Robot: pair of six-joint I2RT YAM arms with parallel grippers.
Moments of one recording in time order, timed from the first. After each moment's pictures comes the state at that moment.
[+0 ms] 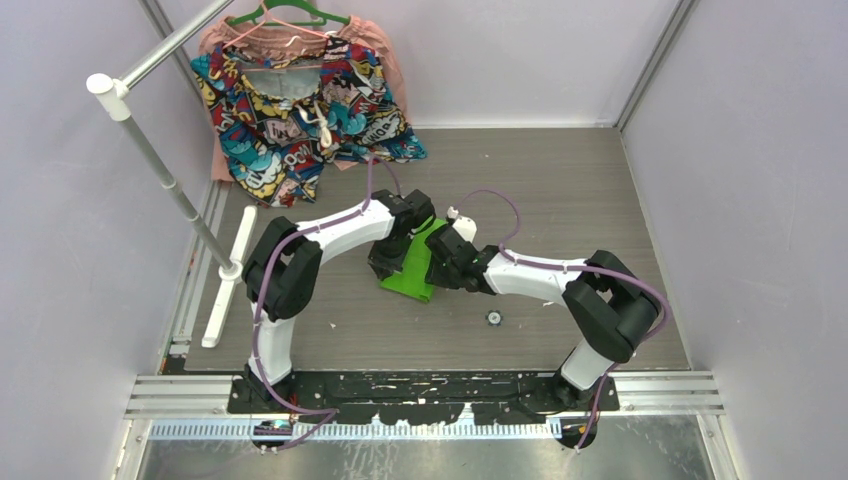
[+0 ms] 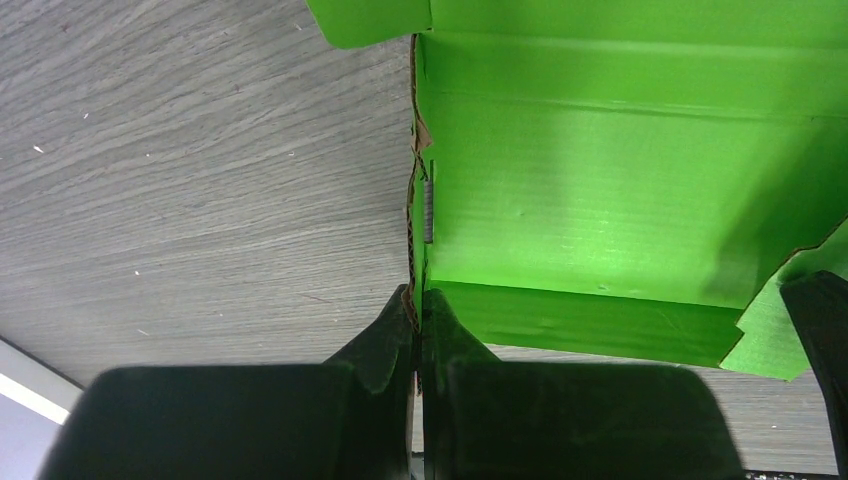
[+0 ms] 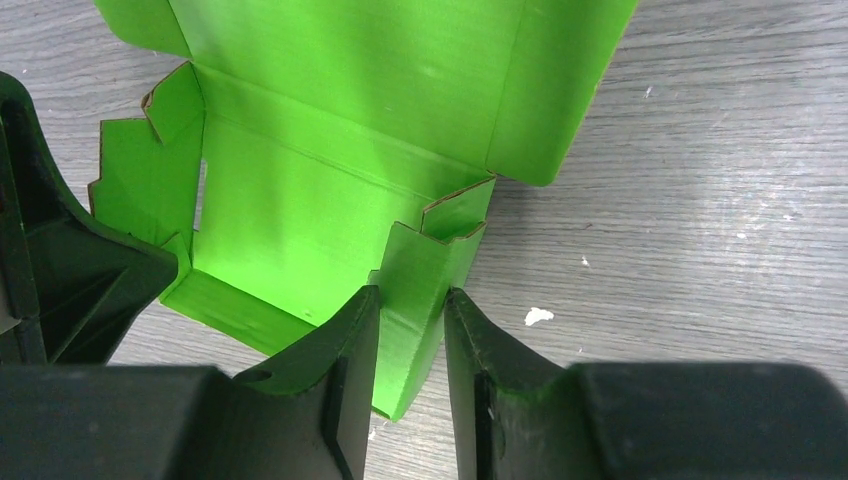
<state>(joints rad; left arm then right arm) -0.74 1.99 1.50 -1.03 -0.20 -0.37 0.83 1.62 0.88 -0.18 0.21 0.91</state>
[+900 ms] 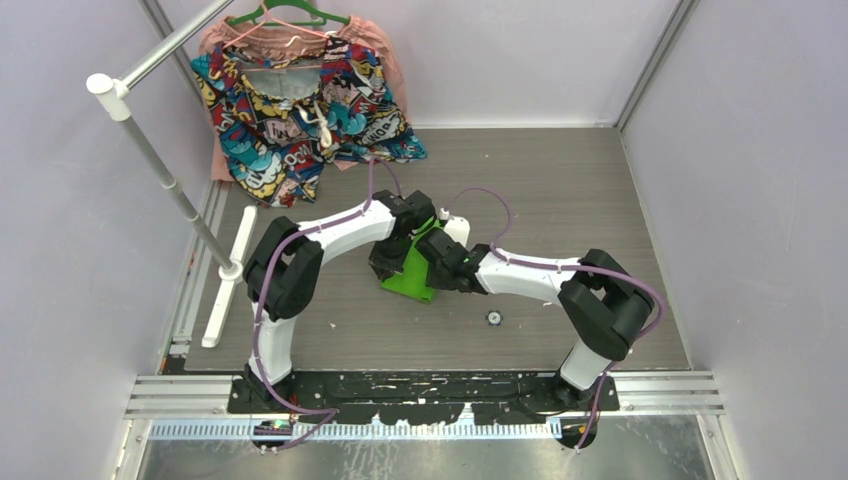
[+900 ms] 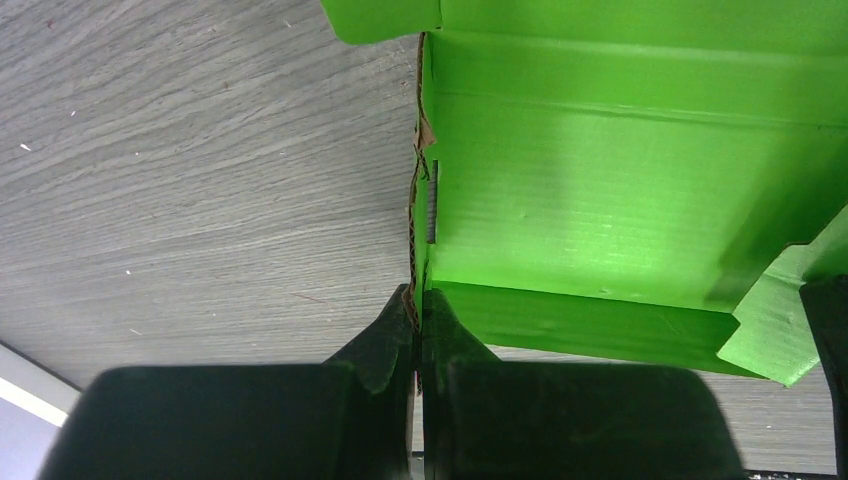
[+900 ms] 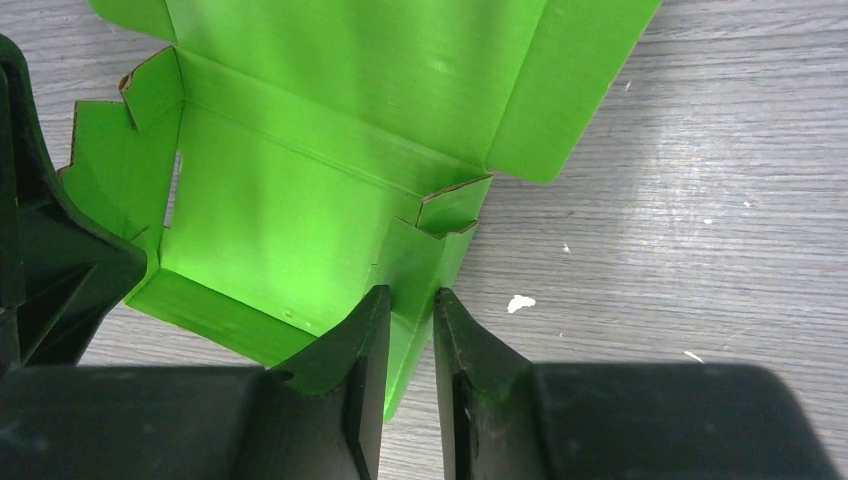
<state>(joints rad) -0.75 2.00 1.50 -1.03 -0.20 -0.38 0.88 1.65 0.94 -0.29 0.30 0.88</state>
